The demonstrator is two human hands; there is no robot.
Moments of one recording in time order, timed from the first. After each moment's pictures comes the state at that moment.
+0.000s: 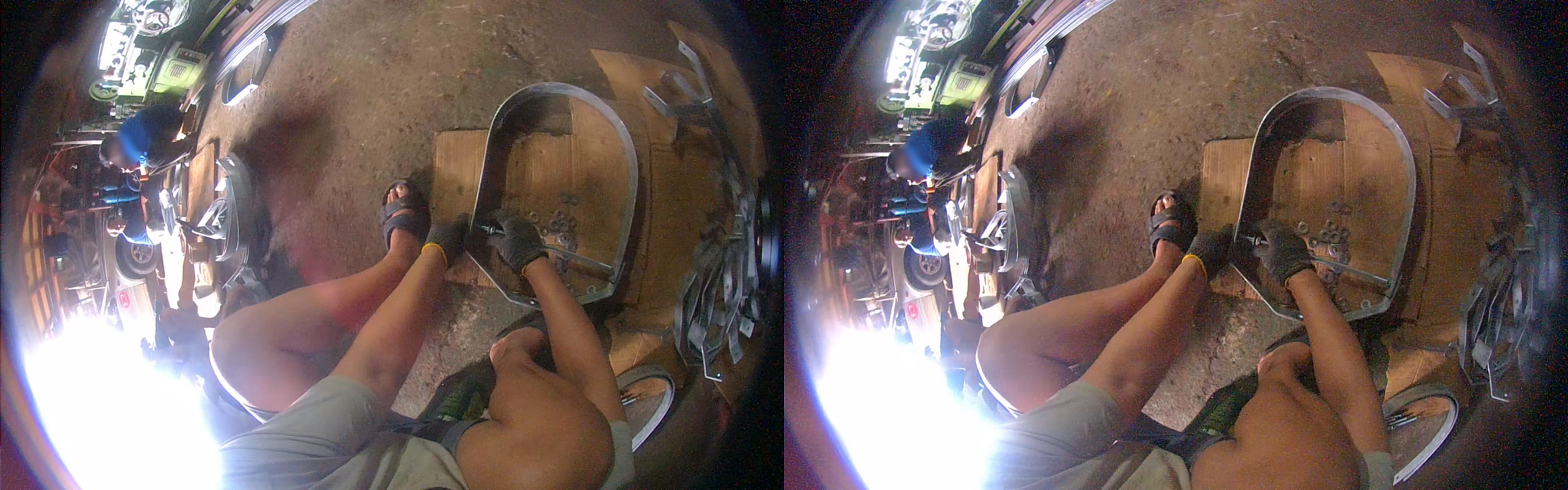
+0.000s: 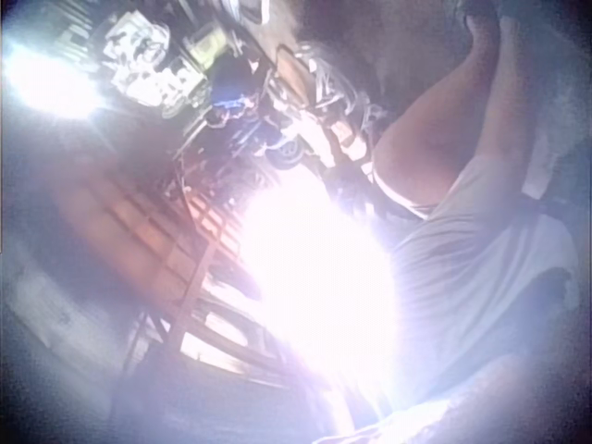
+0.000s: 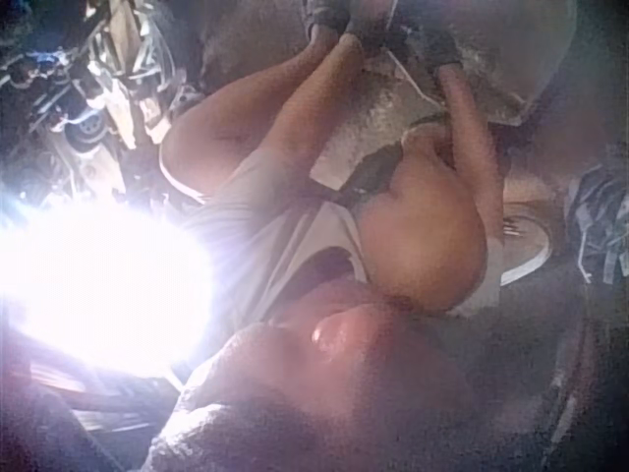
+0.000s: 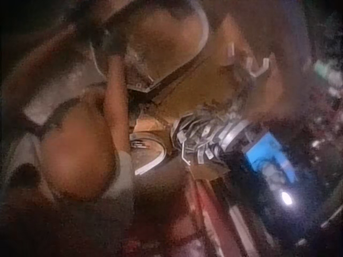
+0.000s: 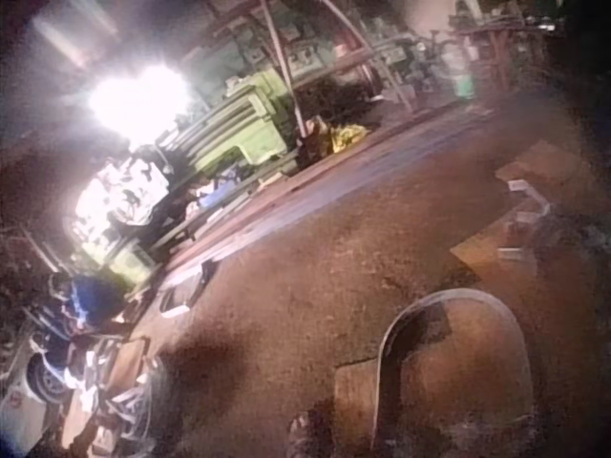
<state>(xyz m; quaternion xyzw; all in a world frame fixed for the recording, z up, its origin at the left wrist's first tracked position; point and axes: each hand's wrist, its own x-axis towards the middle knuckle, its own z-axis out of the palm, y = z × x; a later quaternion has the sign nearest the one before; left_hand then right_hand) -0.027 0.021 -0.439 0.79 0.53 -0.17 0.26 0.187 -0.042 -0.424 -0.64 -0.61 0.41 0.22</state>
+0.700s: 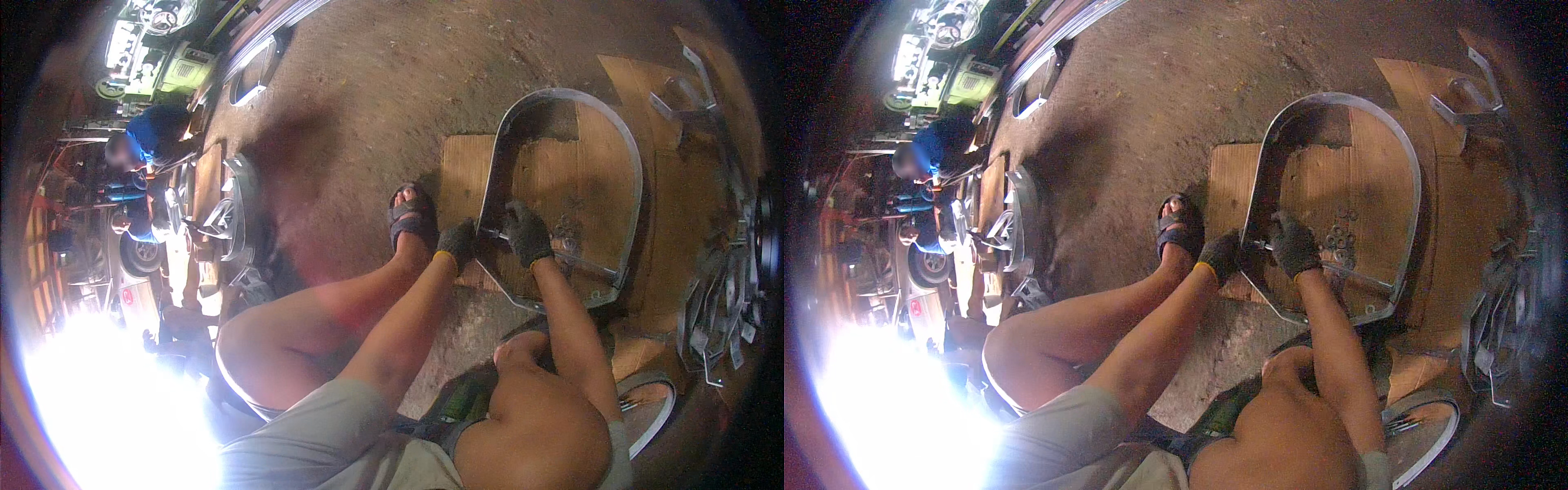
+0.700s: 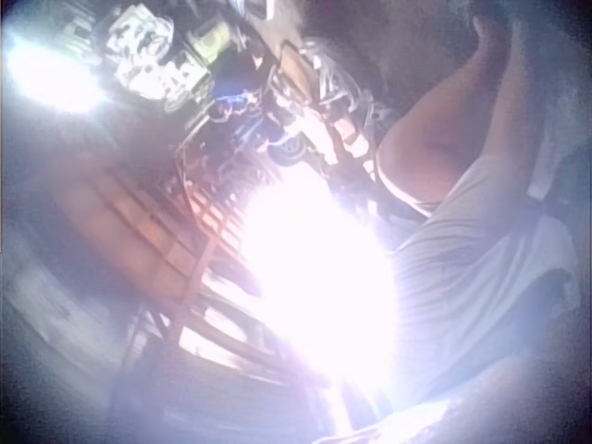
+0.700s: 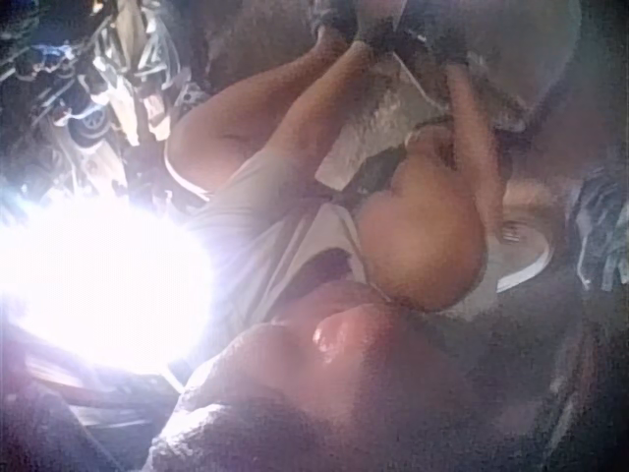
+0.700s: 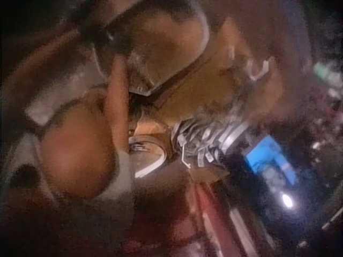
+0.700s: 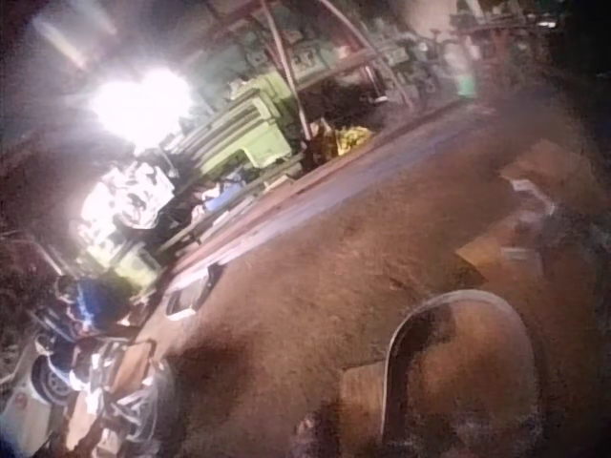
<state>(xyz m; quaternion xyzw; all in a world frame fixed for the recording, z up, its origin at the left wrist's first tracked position) -0.031 0.020 -0.454 0.74 0.57 -0.05 0.35 0.188 -0.014 -0.428 -0.67 -0.56 0.45 0.17</state>
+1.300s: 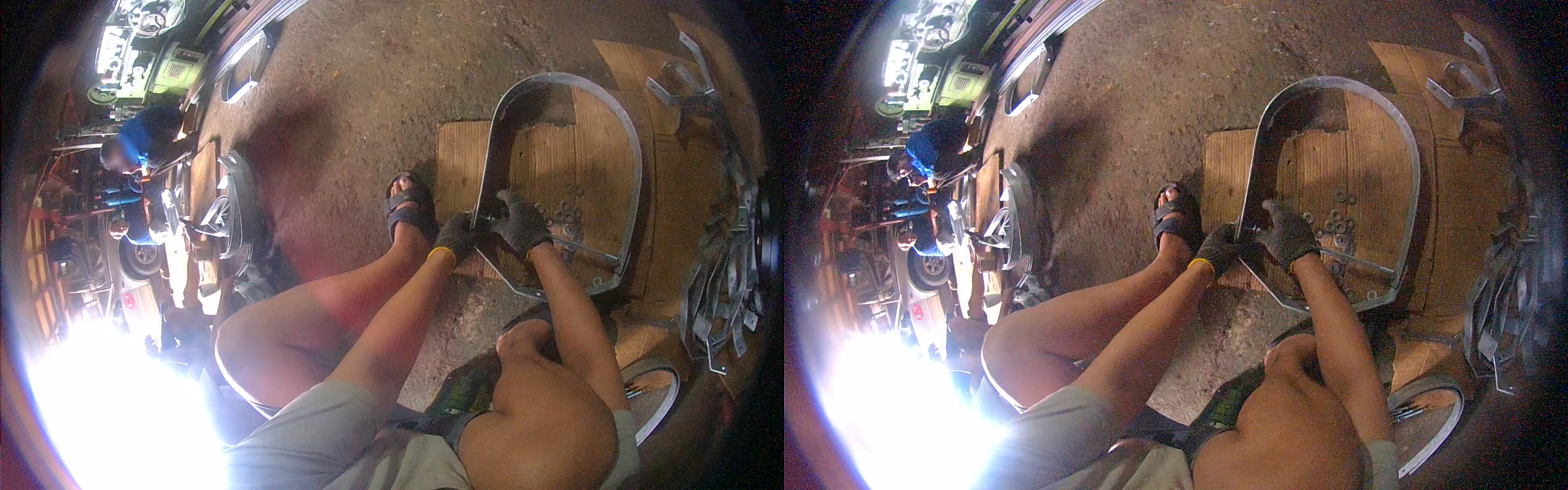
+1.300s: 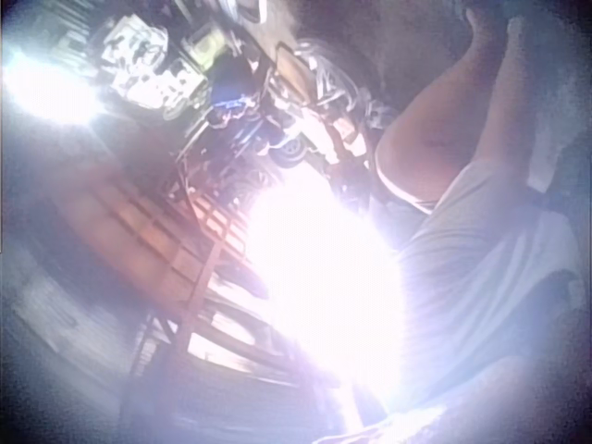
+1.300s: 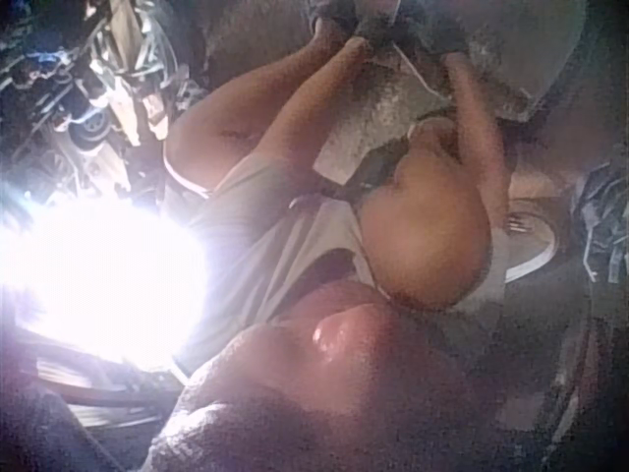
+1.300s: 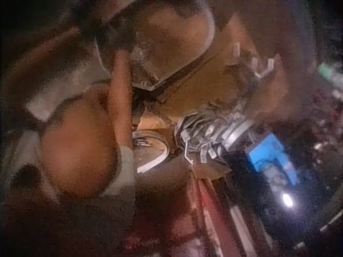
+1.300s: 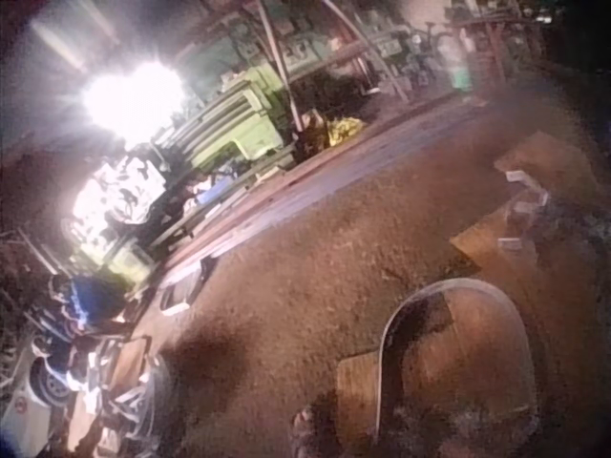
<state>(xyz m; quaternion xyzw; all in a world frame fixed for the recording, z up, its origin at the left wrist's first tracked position) -0.024 -0.003 -0.434 0.60 0.61 0.02 0.51 0.187 -0.030 -0.420 -0.66 -0.59 0.43 0.19</state>
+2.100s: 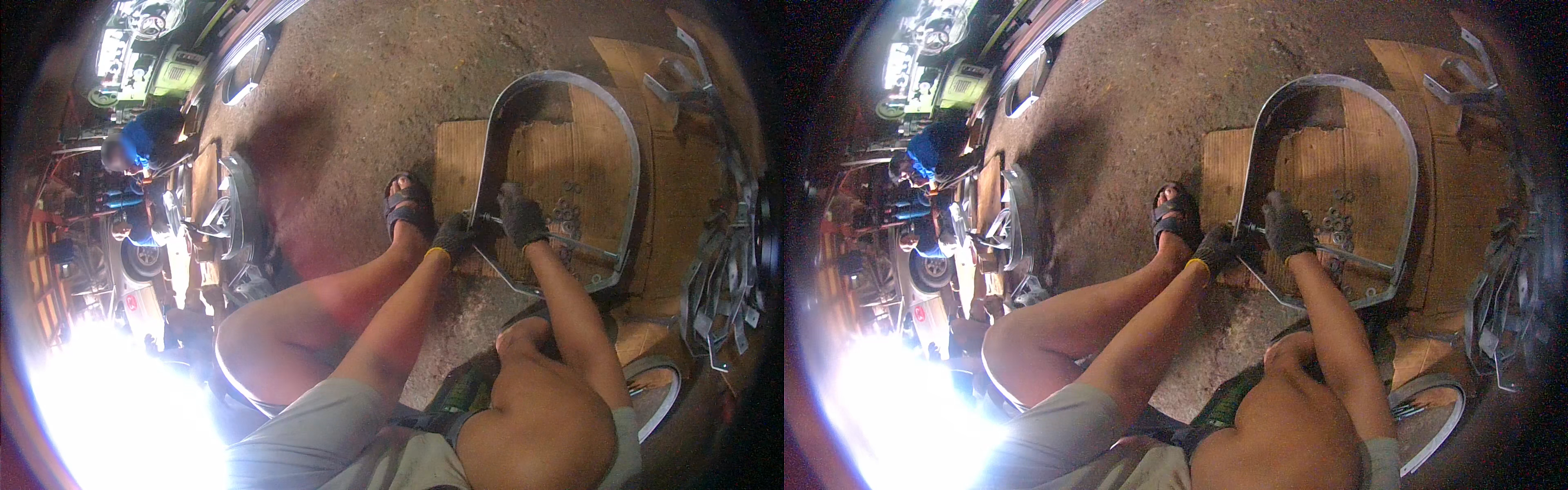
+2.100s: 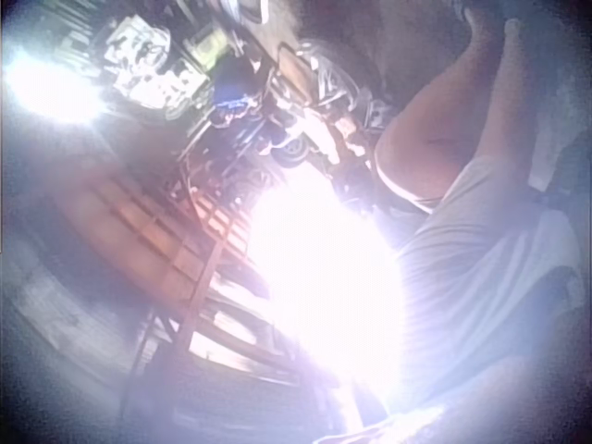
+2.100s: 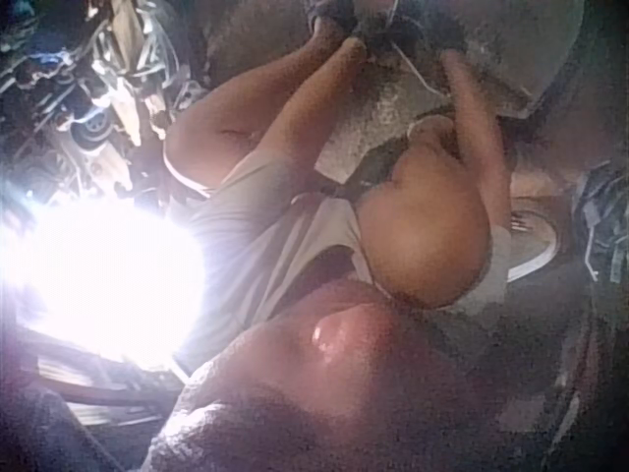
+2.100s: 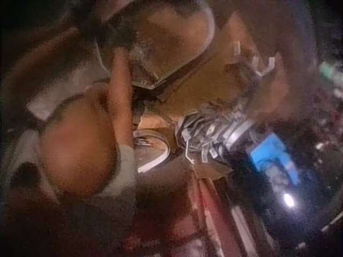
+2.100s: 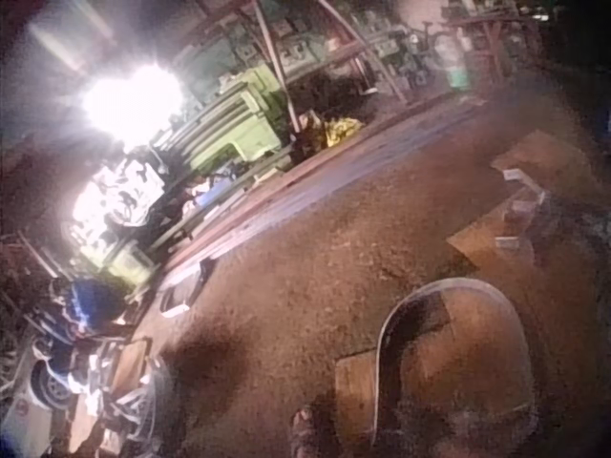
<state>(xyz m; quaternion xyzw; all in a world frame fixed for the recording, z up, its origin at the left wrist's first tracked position) -0.027 -0.007 -0.474 0.64 0.60 0.02 0.48 0.197 -0.024 -0.443 -0.72 -0.48 0.46 0.23</state>
